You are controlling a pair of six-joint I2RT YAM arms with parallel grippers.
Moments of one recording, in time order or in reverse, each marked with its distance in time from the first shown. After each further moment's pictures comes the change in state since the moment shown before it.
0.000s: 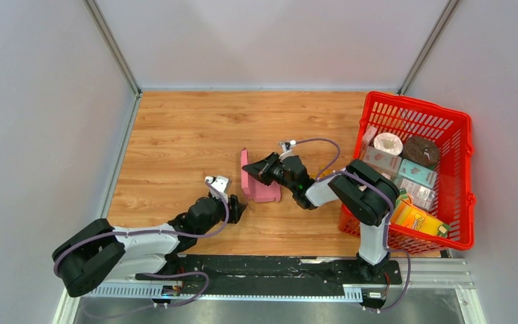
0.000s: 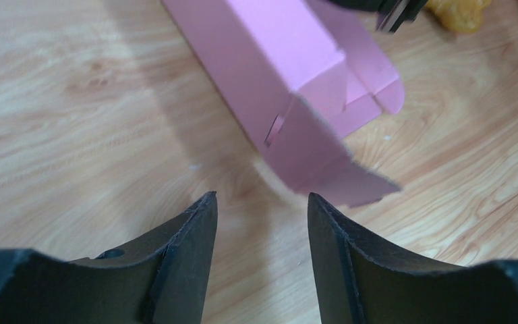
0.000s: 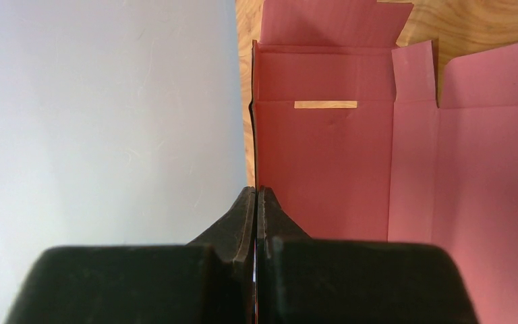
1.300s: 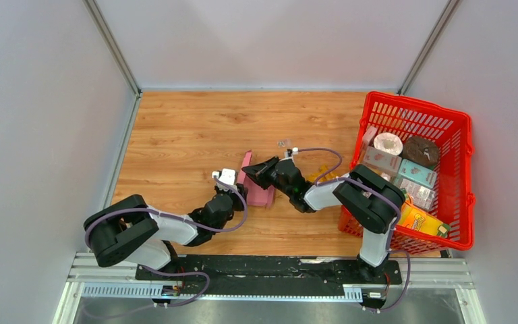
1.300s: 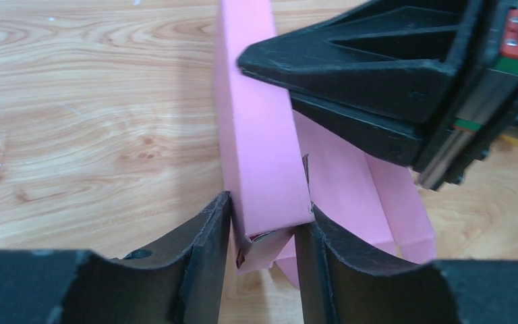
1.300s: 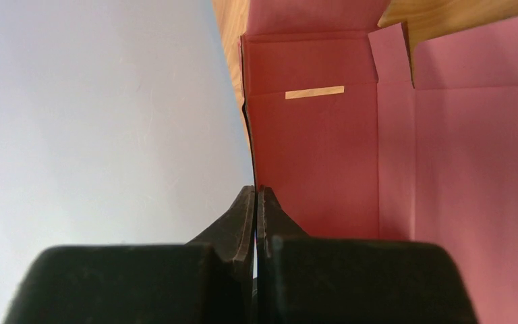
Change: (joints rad) left arm -0.079 0.318 0.136 0.273 -0.330 0.019; right arm 0.084 -0.058 0.000 -0.148 0.175 0.174
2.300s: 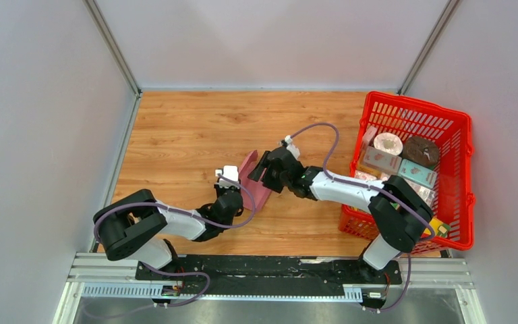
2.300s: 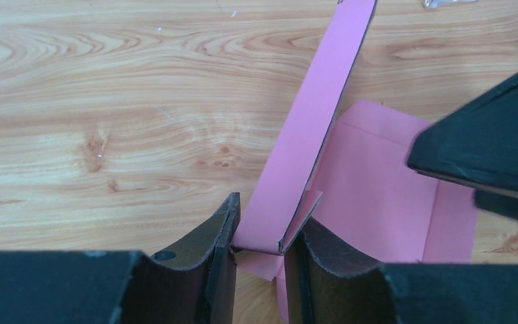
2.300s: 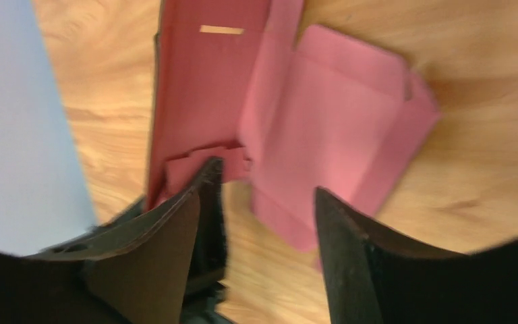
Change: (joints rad) left arm -0.027 0.075 0.104 -0.161 -0.299 -0.008; right arm 0.034 -0.235 0.207 -0.851 0.090 -0.371
